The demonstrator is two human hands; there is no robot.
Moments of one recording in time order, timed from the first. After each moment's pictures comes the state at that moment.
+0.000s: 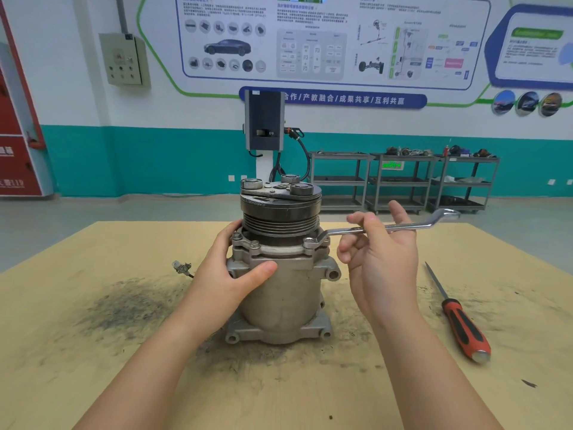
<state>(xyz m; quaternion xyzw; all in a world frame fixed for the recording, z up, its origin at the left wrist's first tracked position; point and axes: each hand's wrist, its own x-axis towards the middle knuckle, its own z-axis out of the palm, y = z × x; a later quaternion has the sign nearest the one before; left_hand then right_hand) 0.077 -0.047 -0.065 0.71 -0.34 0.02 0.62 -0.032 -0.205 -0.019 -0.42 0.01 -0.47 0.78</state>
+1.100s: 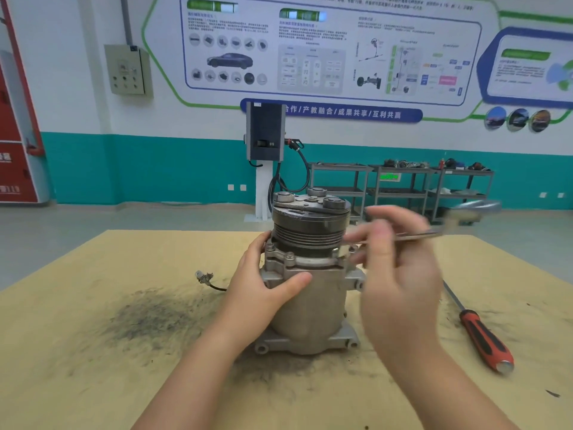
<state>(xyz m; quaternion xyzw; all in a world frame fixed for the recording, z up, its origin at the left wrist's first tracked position) 0.087 -0.049 -0.075 0.70 -0.34 0.00 0.63 -0.047 -0.151 -0.018 -0.67 -0.02 -0.63 0.39</state>
